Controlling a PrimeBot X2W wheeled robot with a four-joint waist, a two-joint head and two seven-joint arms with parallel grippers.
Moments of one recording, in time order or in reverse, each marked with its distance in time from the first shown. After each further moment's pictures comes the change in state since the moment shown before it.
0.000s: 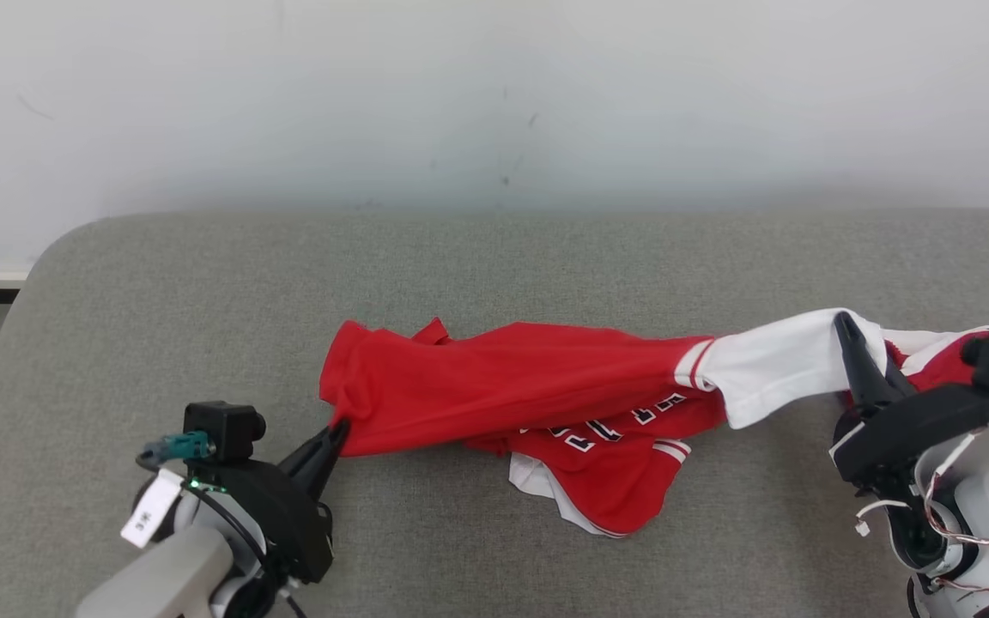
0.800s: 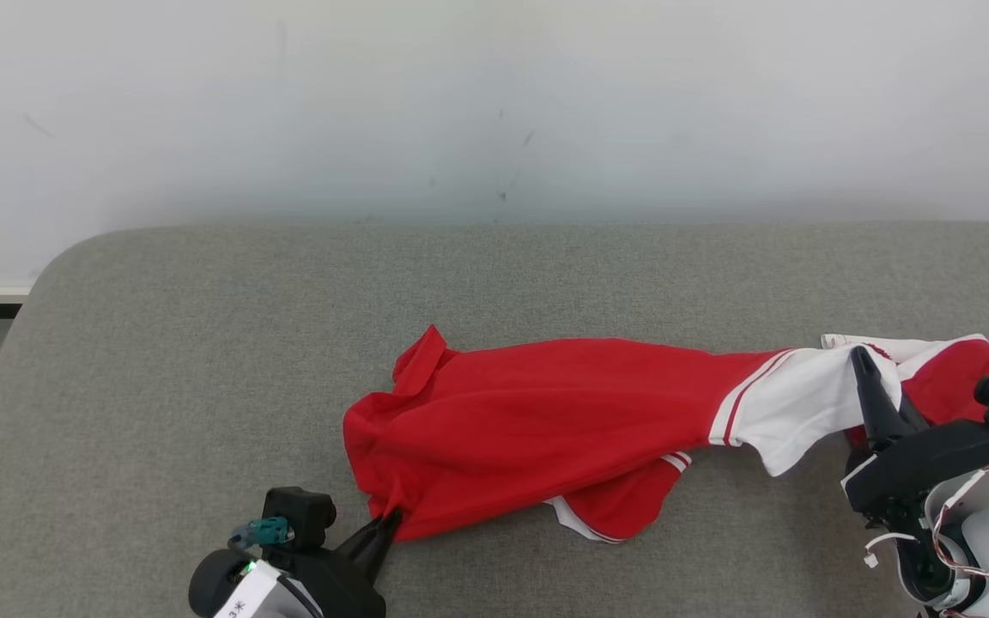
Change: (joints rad) left arm 0.138 -0.082 -0.019 -0.015 0.110 0.089 -0.012; right arm 0.066 -0.003 -0.021 0.015 0.020 0.000 -0.044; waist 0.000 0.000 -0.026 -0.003
